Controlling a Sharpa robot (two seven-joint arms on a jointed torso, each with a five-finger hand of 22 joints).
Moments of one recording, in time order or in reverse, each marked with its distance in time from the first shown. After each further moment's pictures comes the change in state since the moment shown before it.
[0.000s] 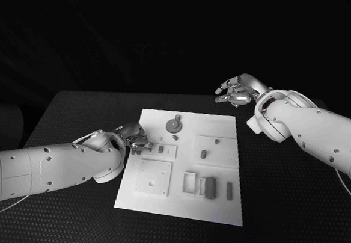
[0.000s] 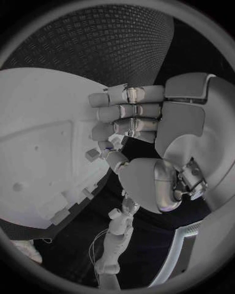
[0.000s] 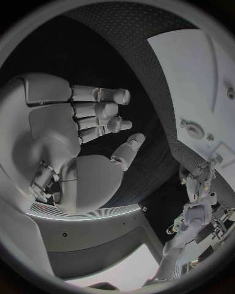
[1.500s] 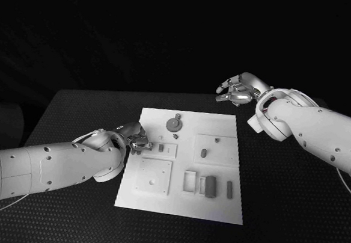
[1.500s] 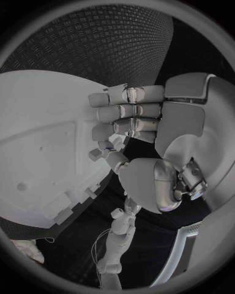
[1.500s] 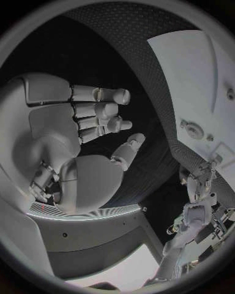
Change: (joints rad) left arm 0.000 -0.003 0.001 0.007 -0.019 0.023 -0.013; left_hand 0.000 0.000 0.001 0.001 0.006 0.002 0.002 -0.001 0.005 0.000 0.000 0.004 -0.002 0.000 0.000 0.000 -0.002 0.000 -0.001 0.002 0.004 0.000; right arm 0.000 -0.002 0.000 0.001 0.001 0.001 0.000; right_hand 0.000 0.000 0.000 0.000 0.000 -0.001 0.001 0.000 0.000 0.000 0.000 0.000 -0.001 0.000 0.000 0.000 -0.001 0.000 0.000 0.000 0.000 0.000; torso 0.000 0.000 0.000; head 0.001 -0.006
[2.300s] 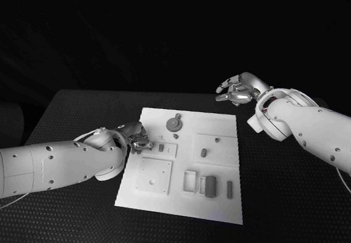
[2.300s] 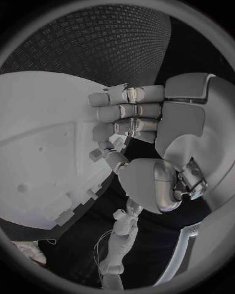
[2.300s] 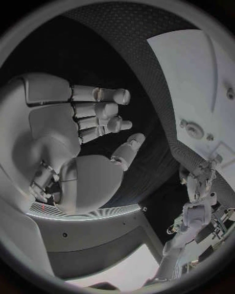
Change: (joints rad) left arm 0.003 0.010 0.003 -0.006 -0.026 0.024 -0.025; left_hand 0.005 -0.005 0.000 -0.001 0.067 0.006 0.006 0.000 0.009 0.000 0.000 0.019 -0.001 0.005 -0.005 0.007 -0.001 0.000 0.000 0.000 0.012 0.000; right arm 0.000 0.002 0.000 0.000 0.000 0.000 0.000; right_hand 0.000 0.000 0.000 0.000 0.000 0.000 0.000 0.000 0.000 -0.002 -0.002 0.000 -0.001 0.000 0.000 0.000 0.000 0.000 0.000 0.000 0.000 0.000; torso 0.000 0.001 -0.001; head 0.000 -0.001
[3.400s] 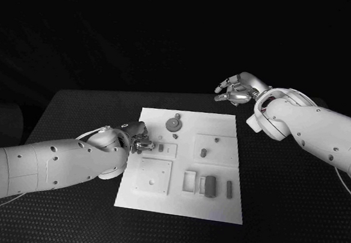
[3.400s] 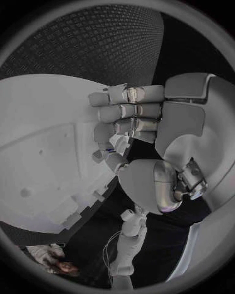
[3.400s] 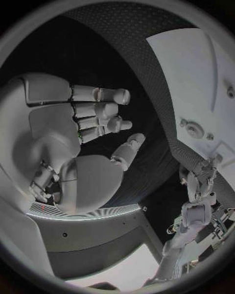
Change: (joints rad) left arm 0.007 0.025 0.004 -0.007 -0.082 0.049 -0.060; left_hand -0.018 -0.017 -0.006 0.011 0.053 0.009 -0.002 0.007 0.023 0.004 -0.004 0.033 0.007 0.005 -0.005 0.019 0.001 0.000 0.003 -0.008 0.023 0.000; right arm 0.000 0.002 0.000 -0.001 0.000 0.000 0.000; right_hand 0.000 0.000 0.000 0.000 0.000 0.002 -0.002 0.000 0.001 -0.002 0.003 0.000 -0.001 0.000 0.000 0.000 -0.001 0.000 0.000 0.000 0.000 0.000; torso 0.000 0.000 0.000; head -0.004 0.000
